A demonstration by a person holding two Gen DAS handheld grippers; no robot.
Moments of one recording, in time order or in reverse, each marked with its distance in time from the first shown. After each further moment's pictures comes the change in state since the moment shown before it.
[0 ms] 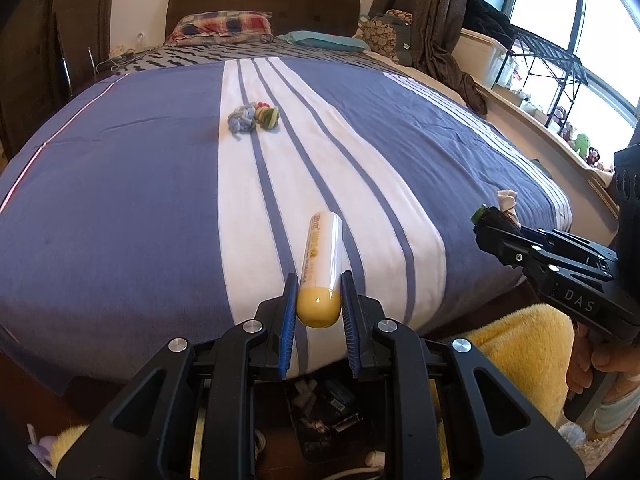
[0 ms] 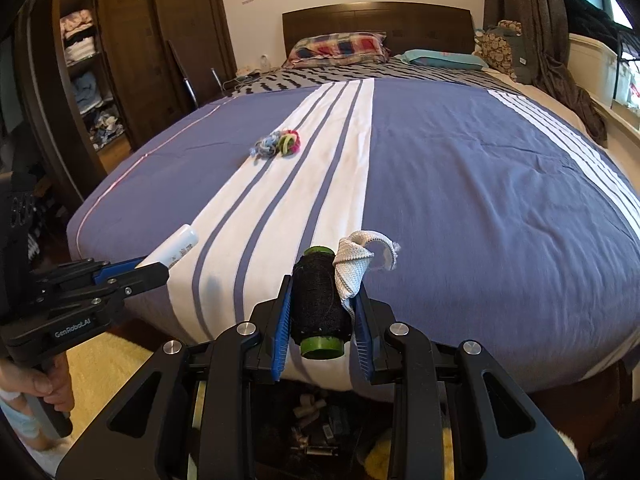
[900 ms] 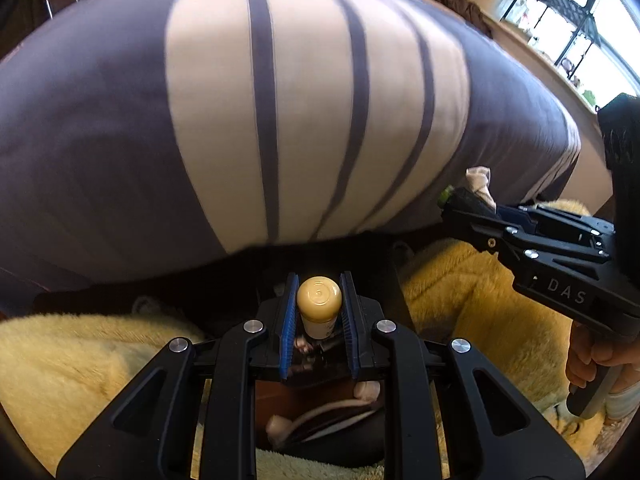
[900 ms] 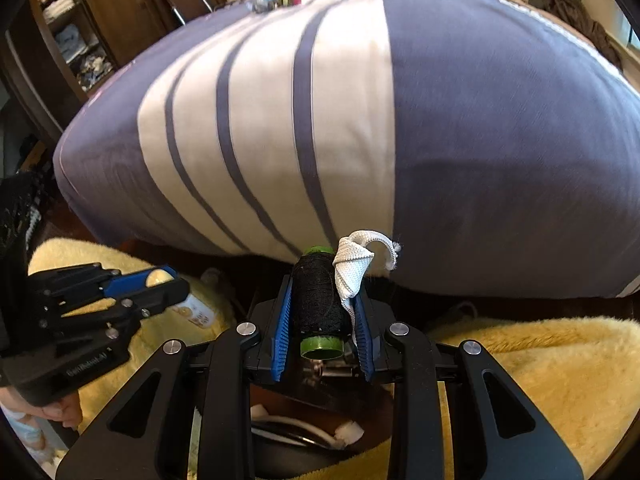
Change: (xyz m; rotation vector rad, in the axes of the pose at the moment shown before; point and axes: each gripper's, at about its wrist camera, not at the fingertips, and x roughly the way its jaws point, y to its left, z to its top) left arm 0.068 -0.005 -0.117 -0.034 0.292 -0.041; right arm 0.062 0.010 -0.111 0.038 0.311 0.030
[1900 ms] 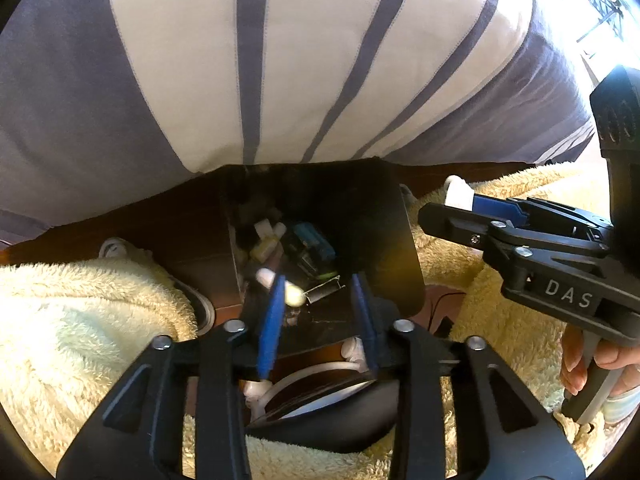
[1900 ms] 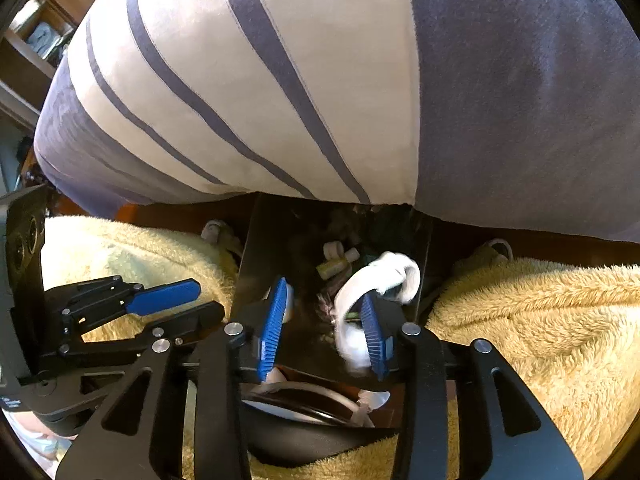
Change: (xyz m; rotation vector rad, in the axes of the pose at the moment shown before) left arm 0.061 0.005 -0.020 -0.051 0.203 -0.039; right arm 0.057 -0.018 -0.013 0.095 0.197 0.066
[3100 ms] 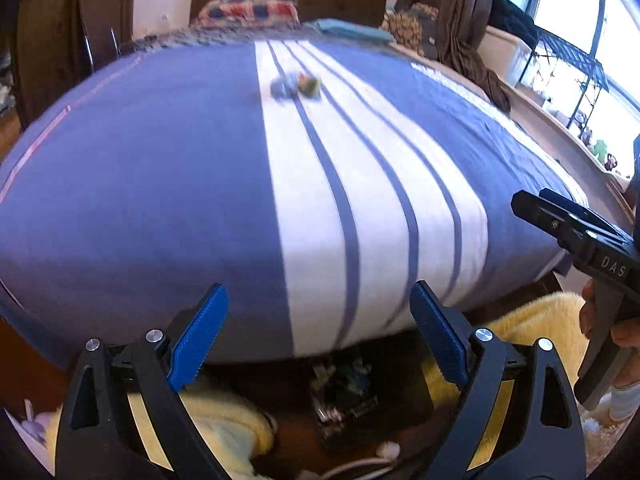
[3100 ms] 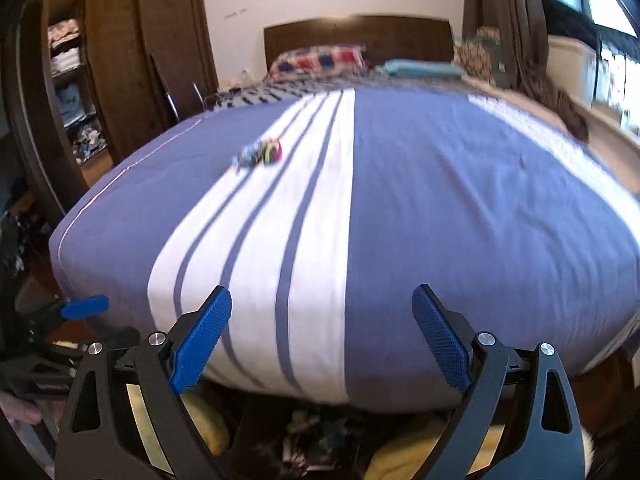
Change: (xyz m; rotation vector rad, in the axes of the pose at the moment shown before) left arm -0.167 0.012 0.067 0.019 -0.487 0.142; right arm -0.157 0.031 0.082 -0.128 -0.596 -0.156
